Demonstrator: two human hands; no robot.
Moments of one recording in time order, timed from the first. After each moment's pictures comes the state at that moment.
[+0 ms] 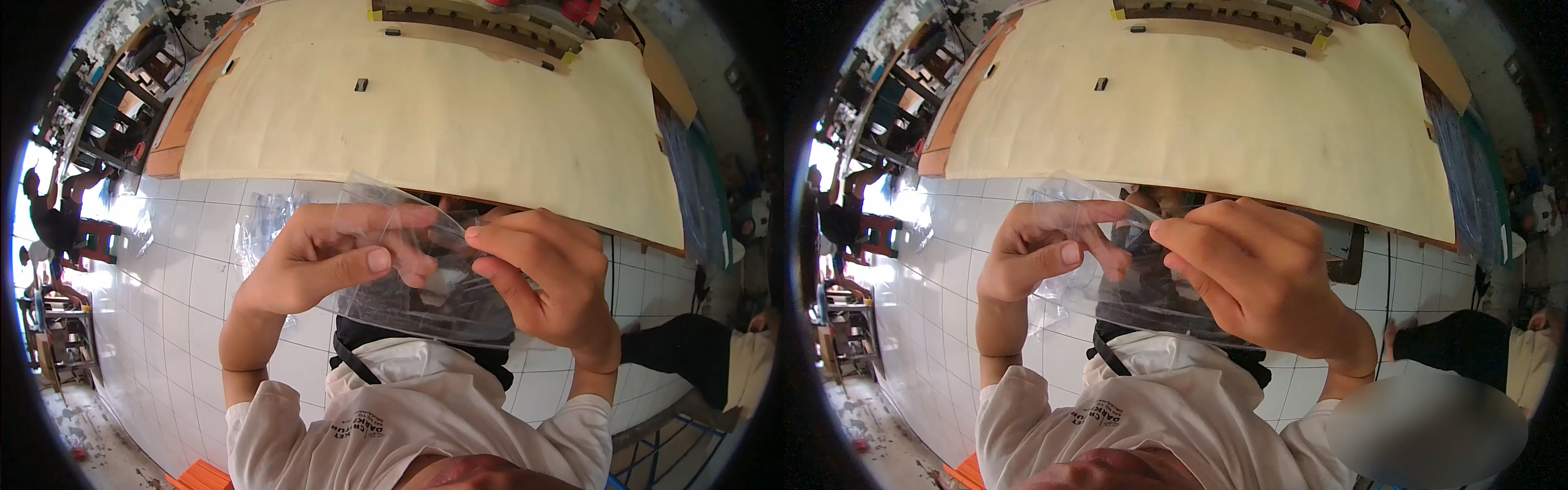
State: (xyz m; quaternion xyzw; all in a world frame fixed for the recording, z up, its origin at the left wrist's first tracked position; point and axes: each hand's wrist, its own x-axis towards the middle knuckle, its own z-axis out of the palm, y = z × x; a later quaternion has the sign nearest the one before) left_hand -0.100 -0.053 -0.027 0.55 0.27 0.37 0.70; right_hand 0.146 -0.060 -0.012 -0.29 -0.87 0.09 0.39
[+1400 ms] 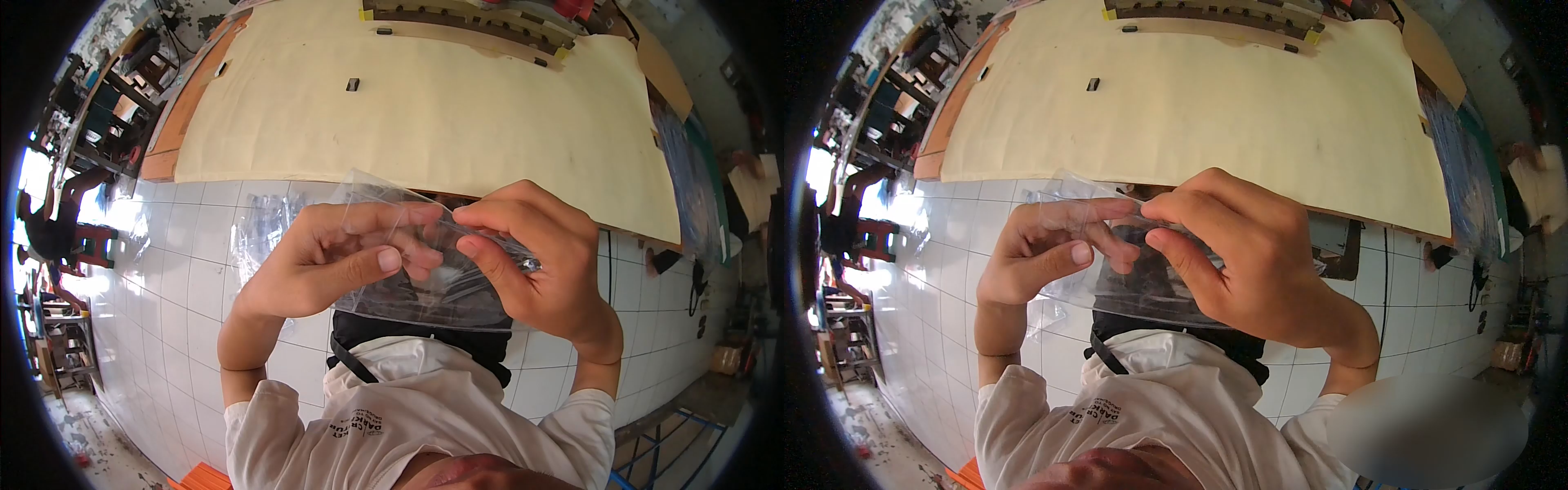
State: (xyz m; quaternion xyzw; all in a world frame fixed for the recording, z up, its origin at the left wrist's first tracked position) left_hand -0.094 -0.050 -0.030 0.57 0.23 0.36 0.71; right_hand 0.141 -0.057 -0.003 -0.36 -0.83 0.18 0.38
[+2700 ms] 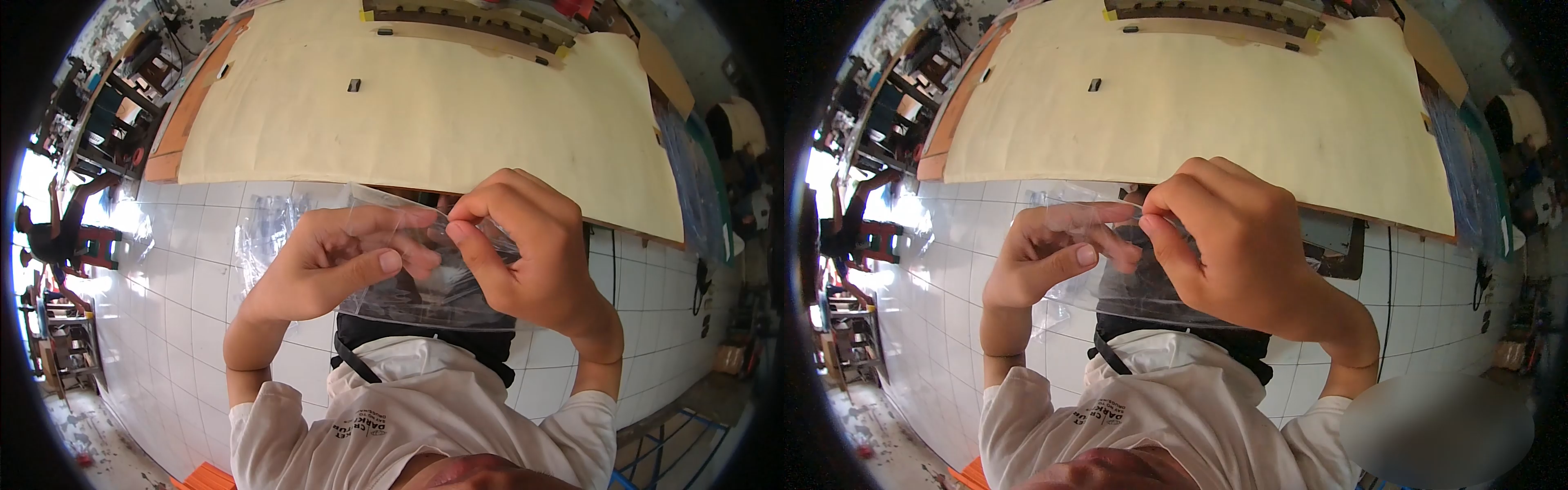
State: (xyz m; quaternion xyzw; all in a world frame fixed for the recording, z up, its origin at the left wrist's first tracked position) left_hand -0.094 -0.054 -0.032 0.57 0.25 0.36 0.70; right_hand 0.133 -0.049 -0.011 -0.36 -0.83 0.17 0.38
